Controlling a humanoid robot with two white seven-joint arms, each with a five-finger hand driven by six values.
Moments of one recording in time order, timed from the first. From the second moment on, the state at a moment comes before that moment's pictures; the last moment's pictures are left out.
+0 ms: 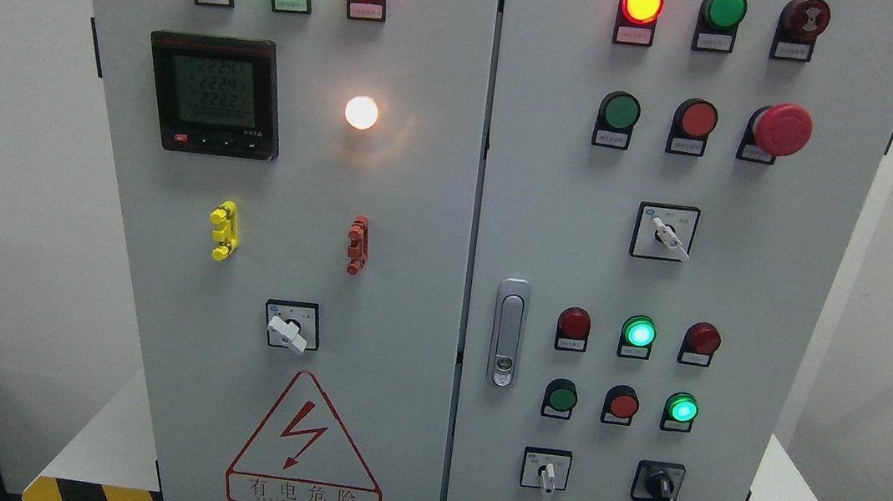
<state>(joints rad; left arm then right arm) 0.00 -0.10 0.00 0.00 0.00 -0.05 -0.01 0.10 0.00 -0.22 0.00 0.19 -0.13 0.19</state>
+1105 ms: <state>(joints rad) 0.00 -0.10 0.00 0.00 0.00 -0.05 -0.01 0.42 0.06 -0.16 -0.66 0.10 -0.21 0.43</state>
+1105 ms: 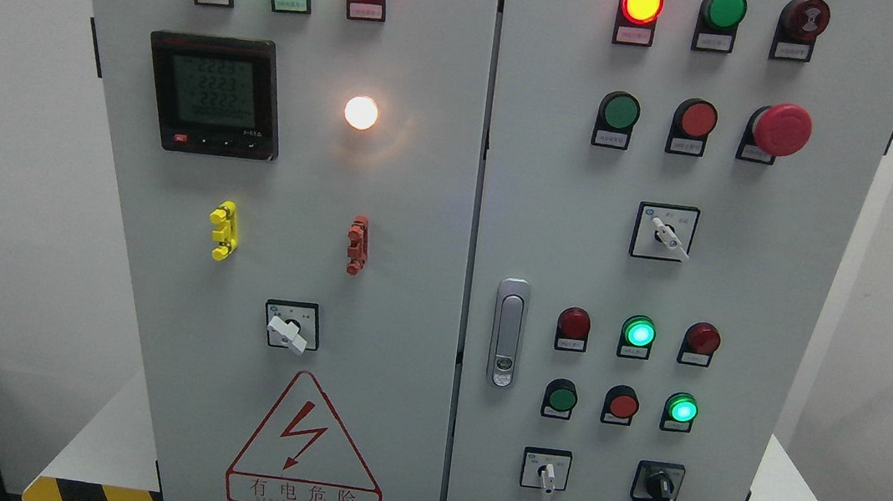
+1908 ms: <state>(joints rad) 0.00 -0.10 0.00 0.00 0.00 -0.05 -0.01 0.42 0.07 -0.22 -1.73 0.58 -0.40 0.13</state>
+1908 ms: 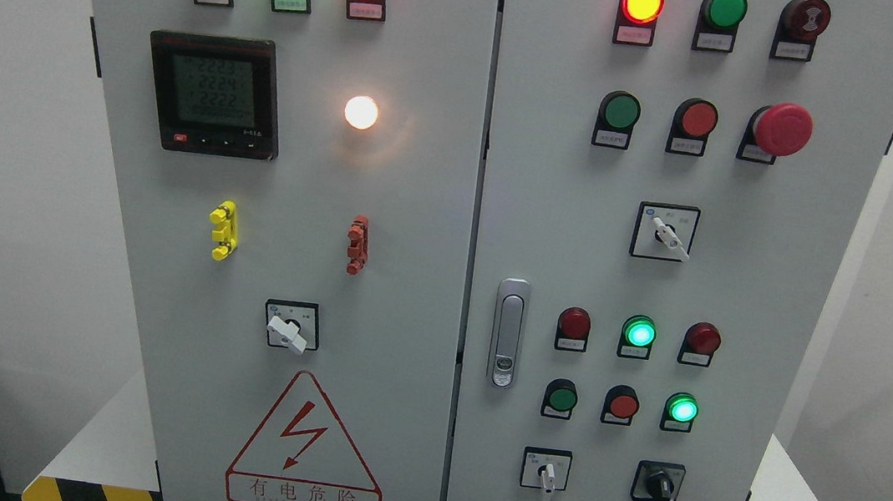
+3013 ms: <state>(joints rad) 0.00 -0.10 0.00 0.00 0.00 -0.05 -0.01 0.10 0.01 -0.21 -1.98 1.24 0.06 0.20</state>
